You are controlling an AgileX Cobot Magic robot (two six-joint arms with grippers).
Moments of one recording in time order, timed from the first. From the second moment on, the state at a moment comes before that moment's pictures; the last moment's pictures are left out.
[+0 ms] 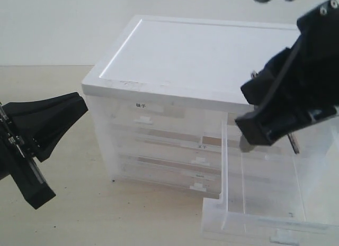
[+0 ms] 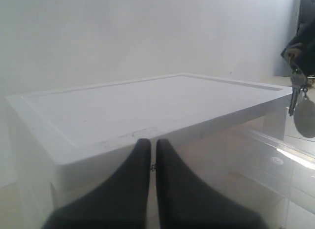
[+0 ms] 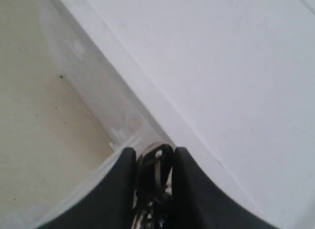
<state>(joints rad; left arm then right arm) -0.32 1.25 -0.15 0.54 -1.21 -0.23 1.06 1.01 -1.01 -0.49 0.95 0.43</state>
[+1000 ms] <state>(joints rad) -0.32 1.25 -0.14 0.48 -1.21 -0.23 1.06 1.41 -1.09 -0.48 0.63 0.43</state>
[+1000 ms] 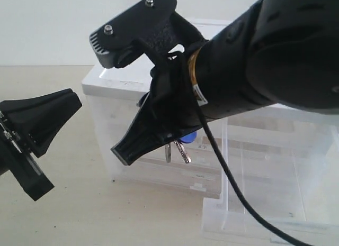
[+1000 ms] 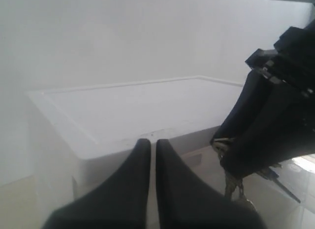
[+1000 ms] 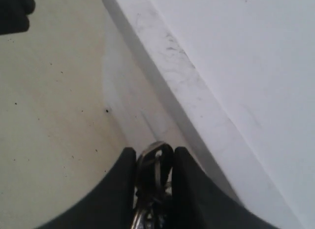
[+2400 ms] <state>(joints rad) -0.32 1.24 -0.14 0.48 -1.21 -0.23 1.06 1.43 -0.96 -0.74 0.53 0.68</state>
